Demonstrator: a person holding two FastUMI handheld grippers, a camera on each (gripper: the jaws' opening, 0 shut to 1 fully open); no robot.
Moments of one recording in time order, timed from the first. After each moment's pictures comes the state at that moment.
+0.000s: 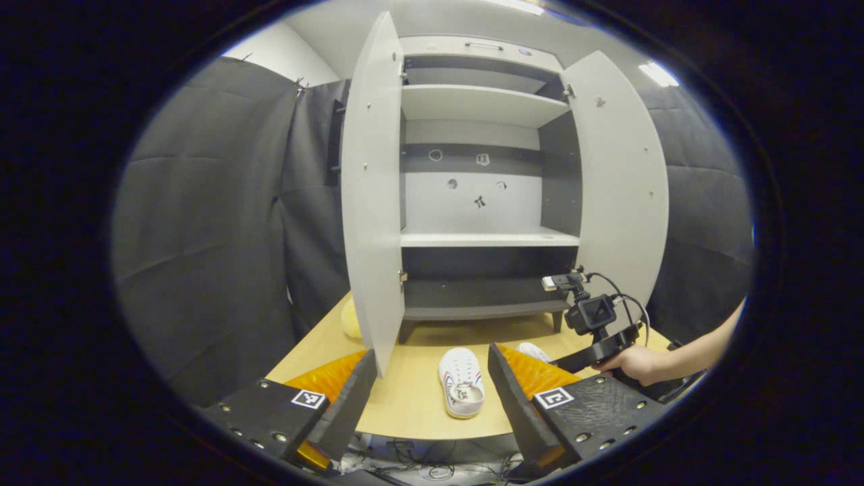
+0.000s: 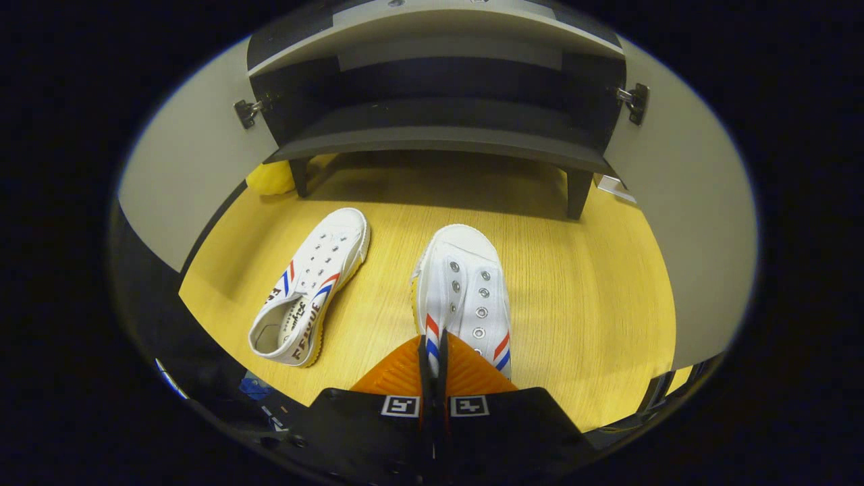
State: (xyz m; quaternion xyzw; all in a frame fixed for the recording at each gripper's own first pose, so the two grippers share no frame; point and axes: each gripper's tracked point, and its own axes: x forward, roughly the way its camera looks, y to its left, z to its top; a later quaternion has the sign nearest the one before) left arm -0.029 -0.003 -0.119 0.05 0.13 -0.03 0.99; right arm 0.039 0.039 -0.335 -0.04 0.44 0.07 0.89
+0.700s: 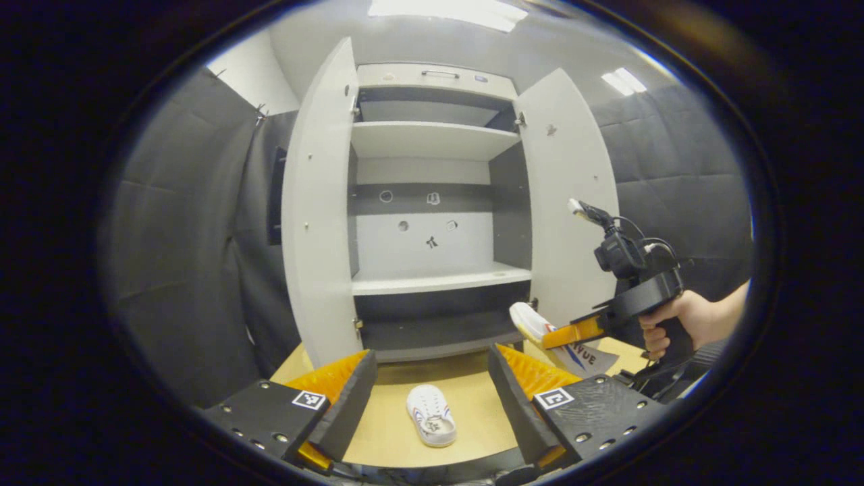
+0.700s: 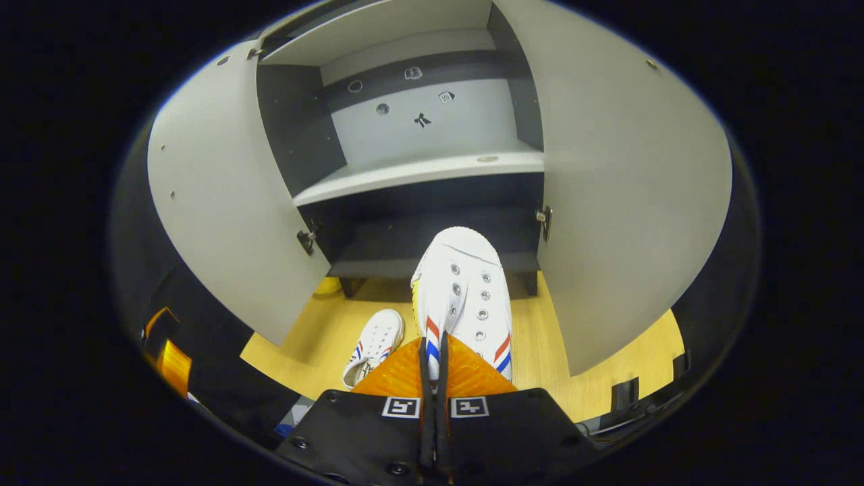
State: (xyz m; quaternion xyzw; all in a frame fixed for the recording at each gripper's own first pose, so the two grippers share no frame) left arm -0.011 -0.057 -0.076 0.05 0.05 -0.14 0.99; right arm 0.006 0.034 -0.131 0.03 0.27 0.08 0.96
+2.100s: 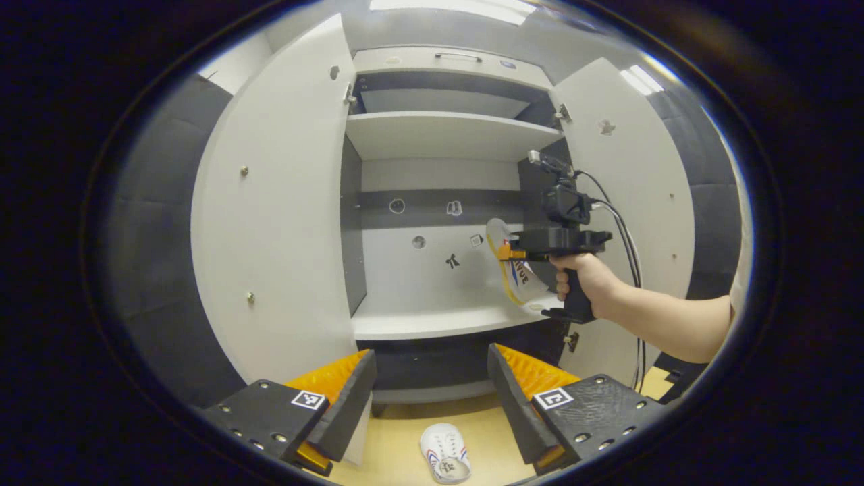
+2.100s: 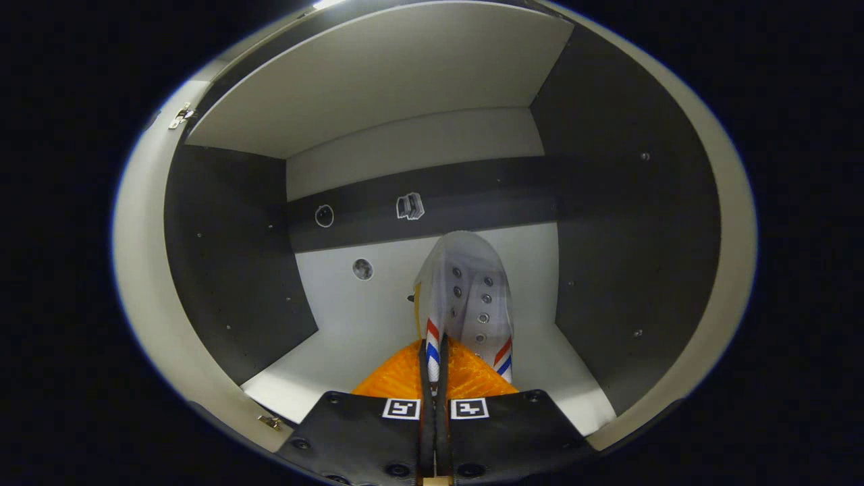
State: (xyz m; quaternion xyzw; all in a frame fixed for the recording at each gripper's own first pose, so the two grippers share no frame) left arm 0.133 -0.056 -0.027 0.07 0.05 -0.07 0.99; right arm 0.311 0.052 0.049 0.03 0.04 0.06 1.00
